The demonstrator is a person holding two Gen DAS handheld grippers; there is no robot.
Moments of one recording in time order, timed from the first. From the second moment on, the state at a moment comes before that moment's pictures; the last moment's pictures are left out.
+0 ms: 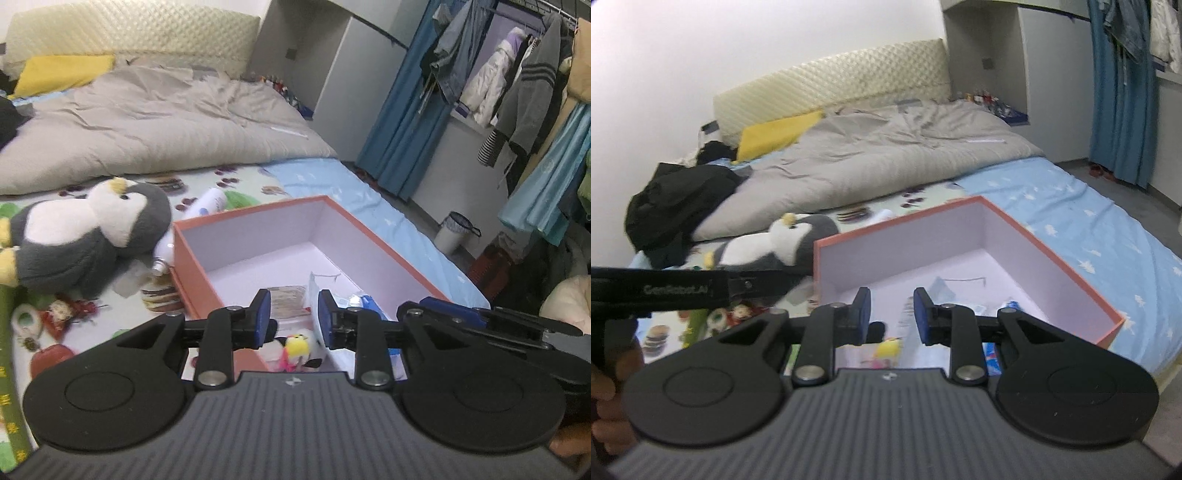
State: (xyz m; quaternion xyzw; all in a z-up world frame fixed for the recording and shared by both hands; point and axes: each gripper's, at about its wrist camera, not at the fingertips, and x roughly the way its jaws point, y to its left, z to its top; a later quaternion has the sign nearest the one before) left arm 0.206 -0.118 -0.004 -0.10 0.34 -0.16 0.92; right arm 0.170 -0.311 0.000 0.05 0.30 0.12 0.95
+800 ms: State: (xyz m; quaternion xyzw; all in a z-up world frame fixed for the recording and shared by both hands) left arm 0.109 0.004 -0.037 -0.12 0.34 -0.04 0.93; right arm 0.096 -0.223 -0.035 0.01 0.33 0.19 0.92
